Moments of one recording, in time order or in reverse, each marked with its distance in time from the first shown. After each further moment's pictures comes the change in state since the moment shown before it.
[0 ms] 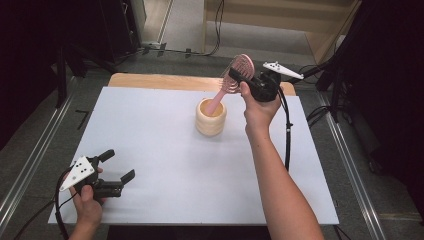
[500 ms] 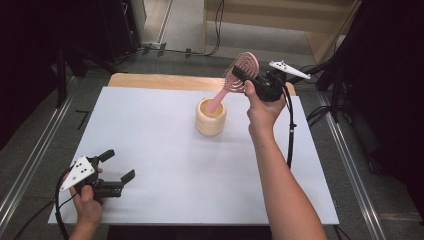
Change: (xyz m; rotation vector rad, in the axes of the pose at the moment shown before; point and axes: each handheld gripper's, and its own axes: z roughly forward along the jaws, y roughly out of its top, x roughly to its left) left arm -0.001 0.000 0.000 0.000 0.003 0.001; right arm 0.000 0.007 -0.012 -0.025 0.023 0.017
